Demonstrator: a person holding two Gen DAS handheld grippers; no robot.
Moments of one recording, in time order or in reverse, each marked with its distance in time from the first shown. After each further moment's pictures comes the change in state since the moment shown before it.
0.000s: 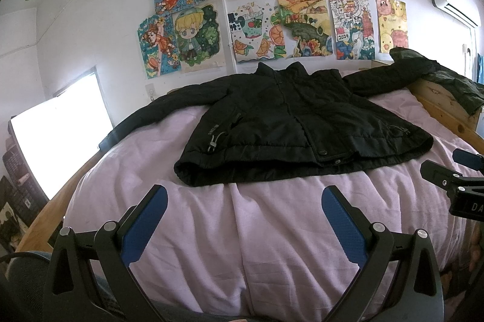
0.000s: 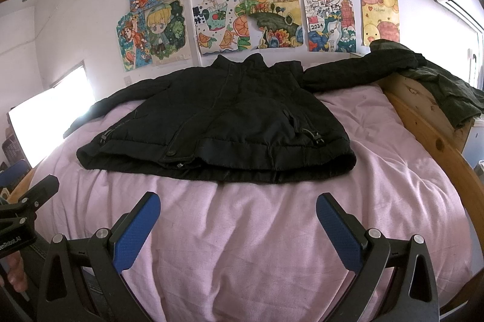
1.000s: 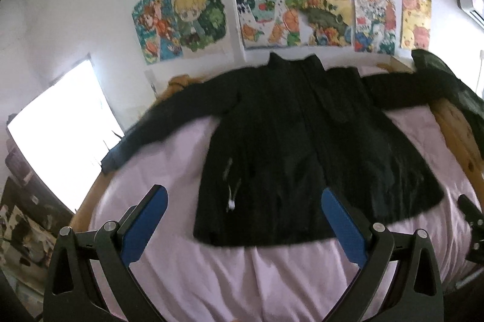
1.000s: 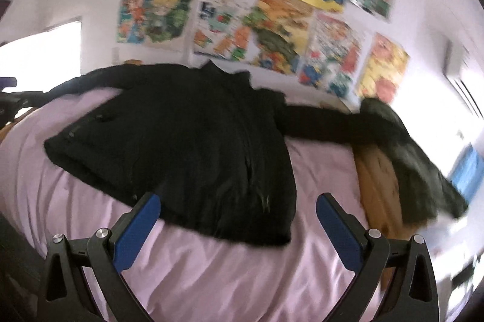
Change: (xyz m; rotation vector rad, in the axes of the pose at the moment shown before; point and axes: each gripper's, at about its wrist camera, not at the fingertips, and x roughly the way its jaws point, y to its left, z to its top) left arm 0.048 0.042 0.143 -0.019 0.182 0.014; right arm -0.005 -0.002 0.113 -0.326 0.013 -0.137
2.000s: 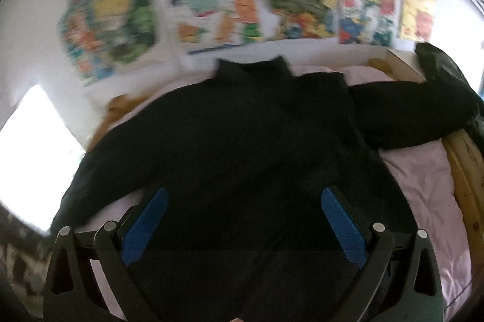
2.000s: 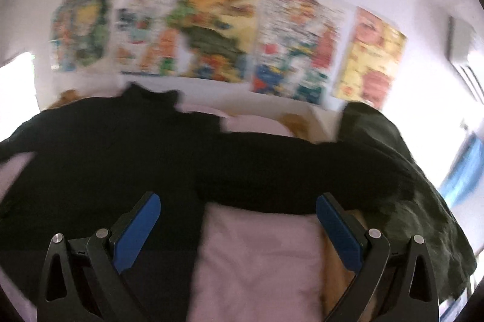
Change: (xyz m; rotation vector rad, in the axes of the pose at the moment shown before) left arm 0.215 -0.117 0.180 0.127 0.124 -0.122; right arm 0.199 -0.235 0.098 0.209 0.083 -0.144
